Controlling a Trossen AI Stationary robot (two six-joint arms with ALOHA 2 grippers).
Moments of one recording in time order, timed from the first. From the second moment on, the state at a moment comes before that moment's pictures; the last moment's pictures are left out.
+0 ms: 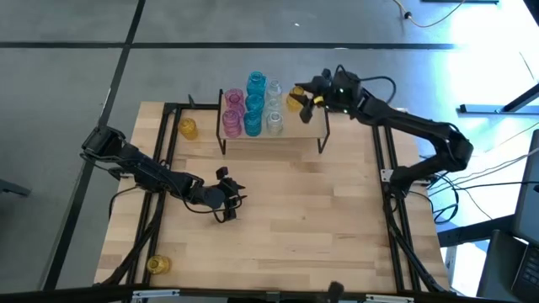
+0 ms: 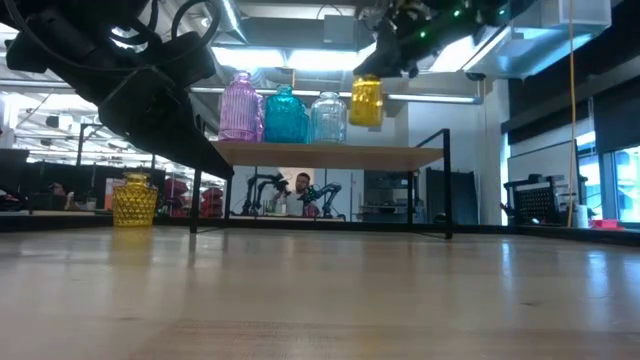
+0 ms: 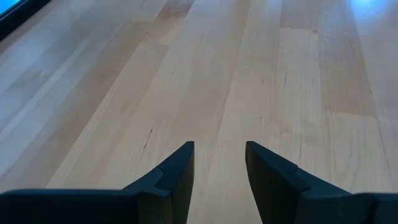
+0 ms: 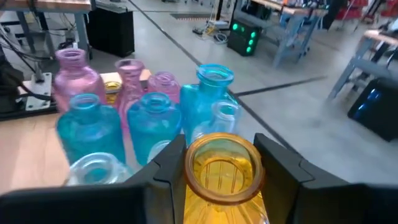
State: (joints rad) left arm -0.33 1.42 0.51 0.20 -0.53 -0.33; right arm -0.55 1.42 1.18 0.00 -0.06 -0.16
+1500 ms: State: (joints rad) left arm -0.33 1.42 0.51 0.20 -0.53 -0.33; right arm -0.71 1.62 1.20 0.11 -0.22 -0.06
